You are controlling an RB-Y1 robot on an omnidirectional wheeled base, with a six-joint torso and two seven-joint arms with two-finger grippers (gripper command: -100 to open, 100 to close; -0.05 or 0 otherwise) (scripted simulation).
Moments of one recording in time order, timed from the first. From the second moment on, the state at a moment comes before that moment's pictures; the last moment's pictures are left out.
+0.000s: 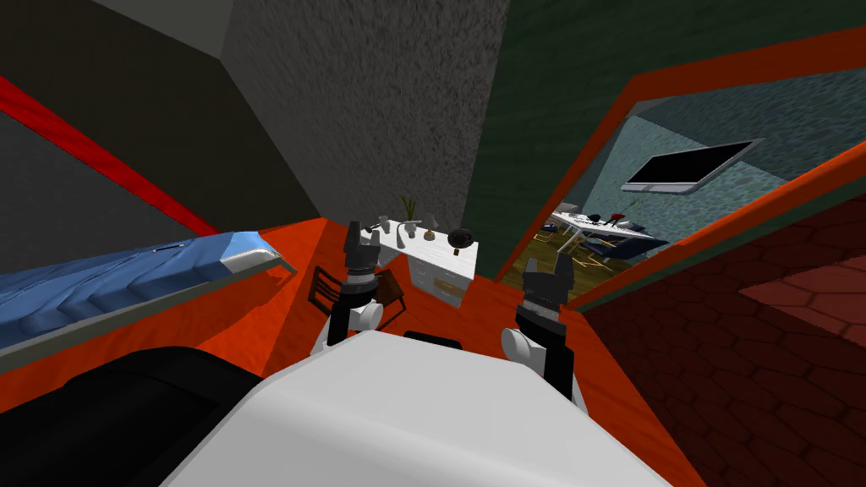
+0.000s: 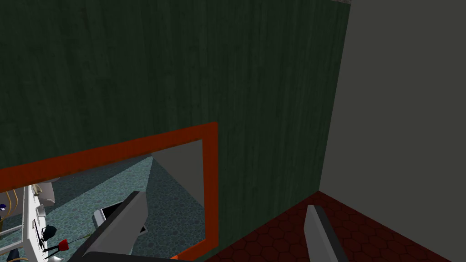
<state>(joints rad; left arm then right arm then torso) 0.46 0.01 -0.06 -2.37 0.04 -0.52 -0.14 0.46 0.04 -0.05 -2.27 -0.12 -0.48 0.14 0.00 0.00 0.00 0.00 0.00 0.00</state>
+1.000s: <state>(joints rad) 0.46 0.01 -0.06 -2.37 0.04 -0.52 -0.14 0.46 0.04 -0.05 -2.27 -0.12 -0.48 0.14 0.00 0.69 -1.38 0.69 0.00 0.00</state>
